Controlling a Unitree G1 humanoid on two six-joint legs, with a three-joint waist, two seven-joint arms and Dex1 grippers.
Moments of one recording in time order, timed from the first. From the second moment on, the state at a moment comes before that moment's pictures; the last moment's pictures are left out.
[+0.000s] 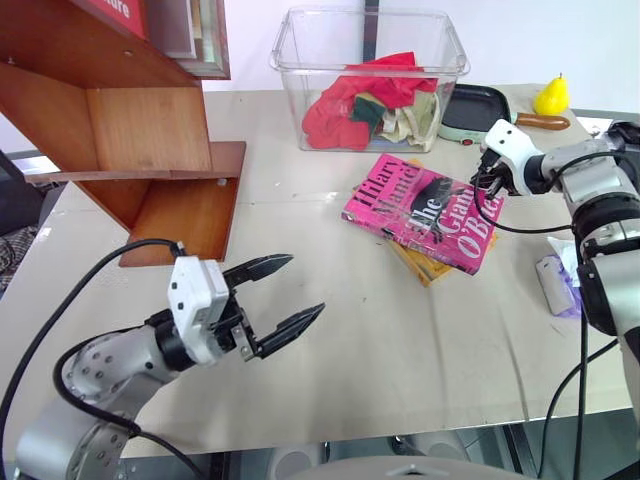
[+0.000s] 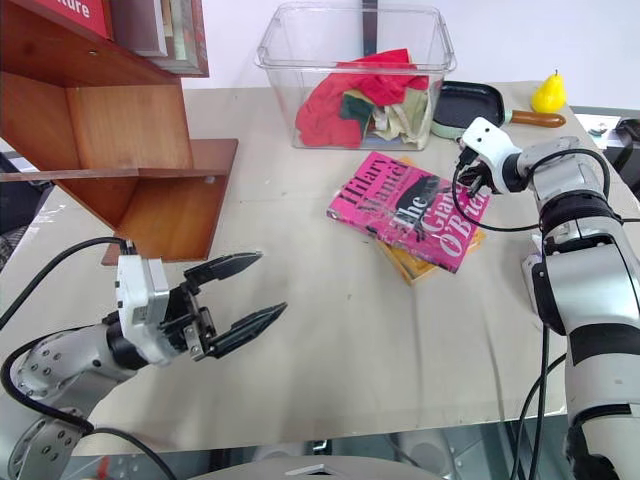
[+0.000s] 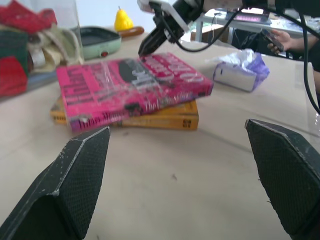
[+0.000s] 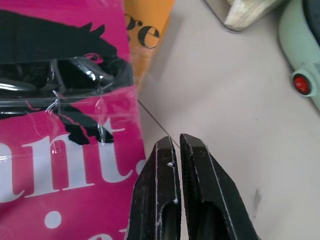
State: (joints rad) left arm 0.29 0.70 0.31 -0.77 -0.74 0.38 -0.79; right arm -1.26 -0.59 0.26 1.23 -0.15 0.08 0.99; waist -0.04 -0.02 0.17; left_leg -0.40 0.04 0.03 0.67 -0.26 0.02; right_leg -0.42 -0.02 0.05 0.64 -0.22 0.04
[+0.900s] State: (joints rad) left arm 0.31 0.69 0.30 -0.74 -0.72 0.40 -0.75; right arm -1.15 -0.69 0.17 1.00 -0.10 0.01 1.16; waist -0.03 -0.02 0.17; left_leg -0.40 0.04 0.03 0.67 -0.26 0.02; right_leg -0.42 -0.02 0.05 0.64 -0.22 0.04
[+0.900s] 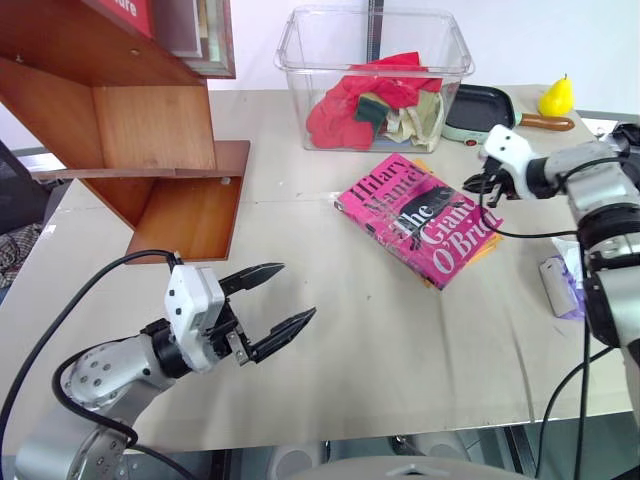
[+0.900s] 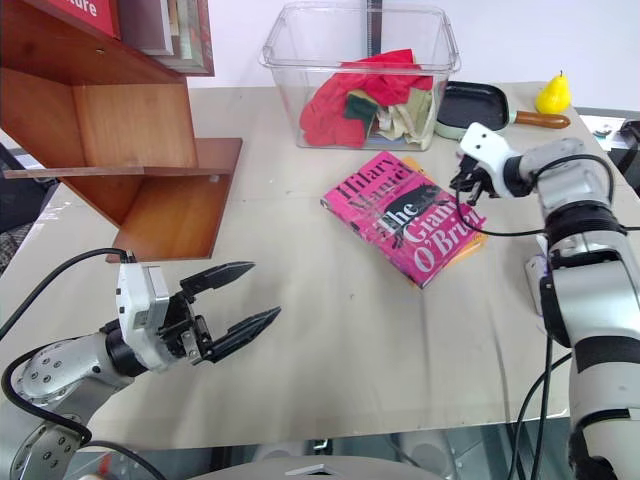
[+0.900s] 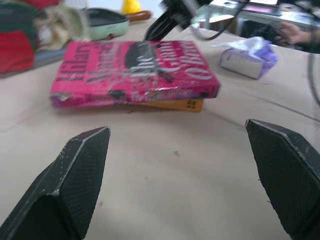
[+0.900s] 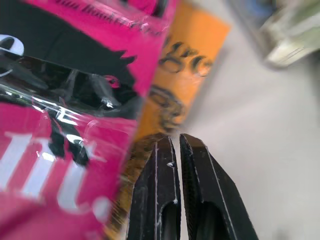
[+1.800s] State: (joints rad) left arm -0.30 0.62 0.15 -0.24 -0.95 1.05 -0.64; right arm 0.53 -0.56 -0.99 -0.92 0.87 0.59 0.98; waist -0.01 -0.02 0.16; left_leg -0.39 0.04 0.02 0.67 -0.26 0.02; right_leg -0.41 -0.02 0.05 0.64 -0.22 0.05
